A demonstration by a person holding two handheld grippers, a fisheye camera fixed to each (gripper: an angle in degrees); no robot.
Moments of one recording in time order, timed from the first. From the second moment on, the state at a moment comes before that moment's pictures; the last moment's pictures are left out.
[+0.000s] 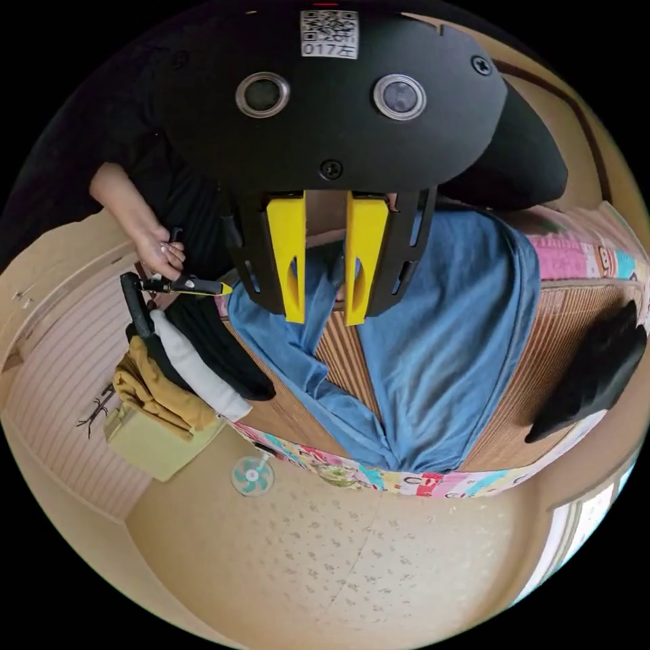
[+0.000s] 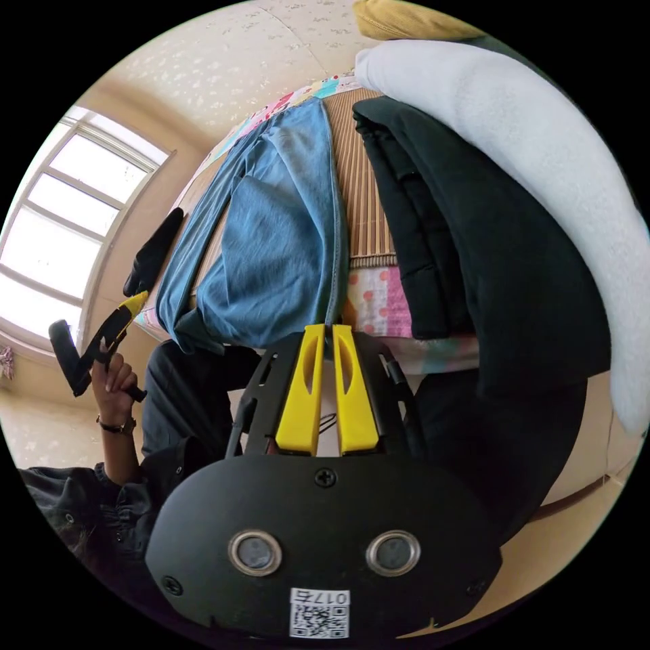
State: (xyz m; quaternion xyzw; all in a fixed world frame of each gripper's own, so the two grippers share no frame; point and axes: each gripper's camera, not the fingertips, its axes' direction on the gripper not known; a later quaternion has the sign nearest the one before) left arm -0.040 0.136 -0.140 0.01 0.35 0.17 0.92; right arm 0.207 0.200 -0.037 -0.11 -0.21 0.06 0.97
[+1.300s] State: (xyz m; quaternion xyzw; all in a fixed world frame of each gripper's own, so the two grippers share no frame) left arm -0.042 0.100 -0.082 -0.14 0.52 0.15 0.83; right arm 0.235 0.126 -0.118 -0.11 -0.35 -0.17 0.91
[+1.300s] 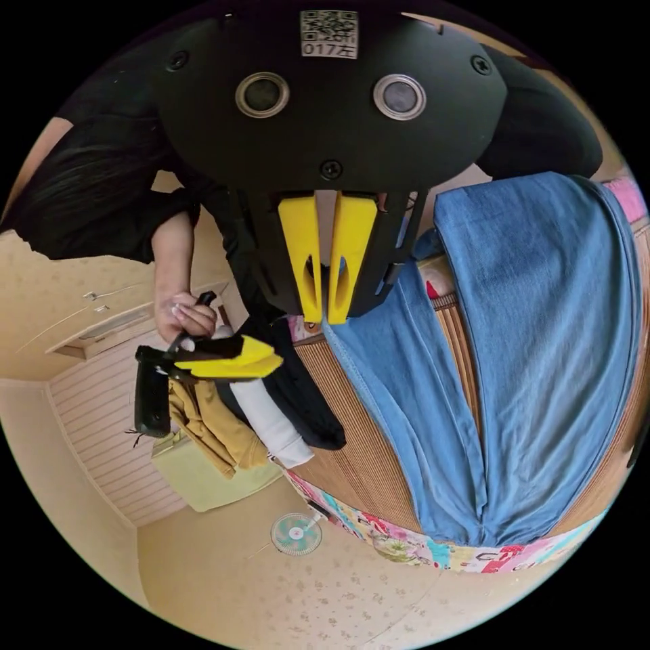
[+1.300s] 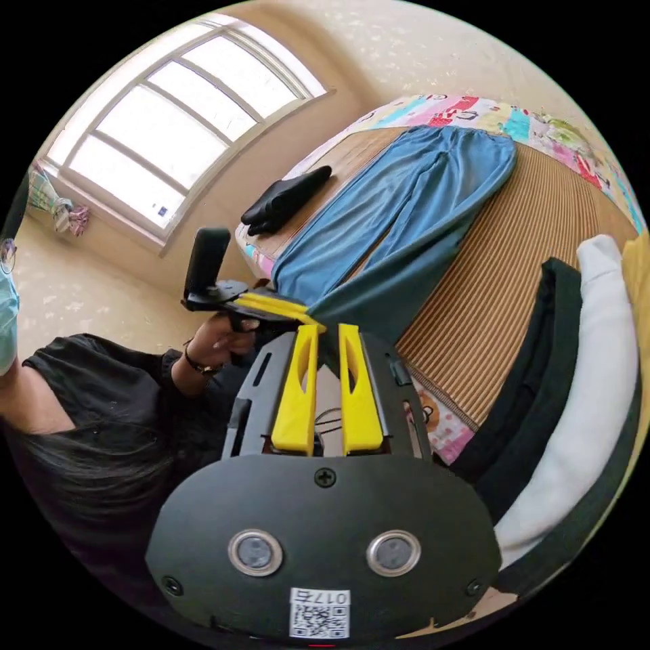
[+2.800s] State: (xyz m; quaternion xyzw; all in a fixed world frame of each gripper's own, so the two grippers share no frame) left arm -0.317 0.076 -0.004 -0.07 0.34 -0.04 0.94; right arm 0.045 0.073 0.010 -0.04 -0.30 -0.21 0.93
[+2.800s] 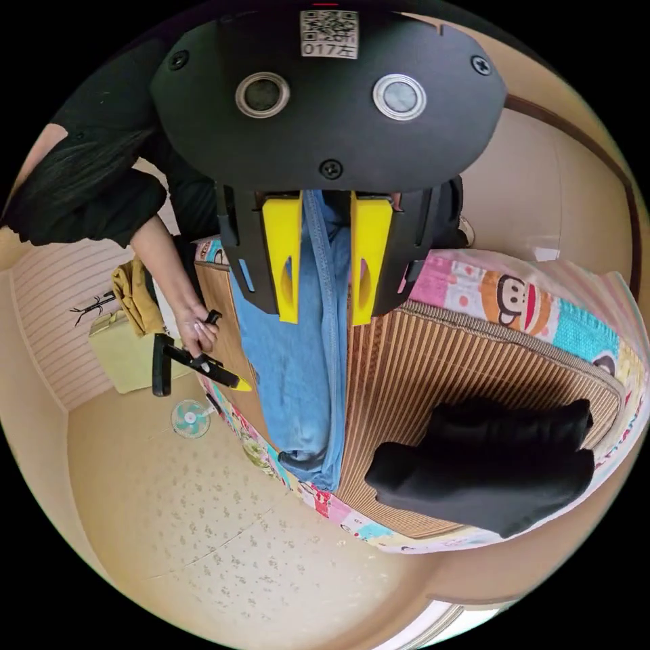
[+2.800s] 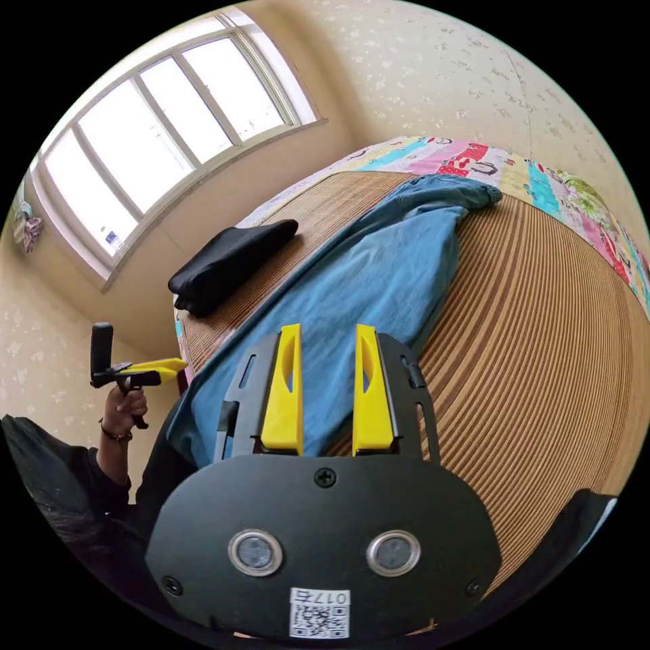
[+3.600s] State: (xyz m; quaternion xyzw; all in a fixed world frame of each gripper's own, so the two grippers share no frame) left arm -0.222 0.144 -0.058 0.01 0.36 0.01 0.93; right arm 0.128 0.163 -0.086 -0.16 -0.24 -0.26 0.92
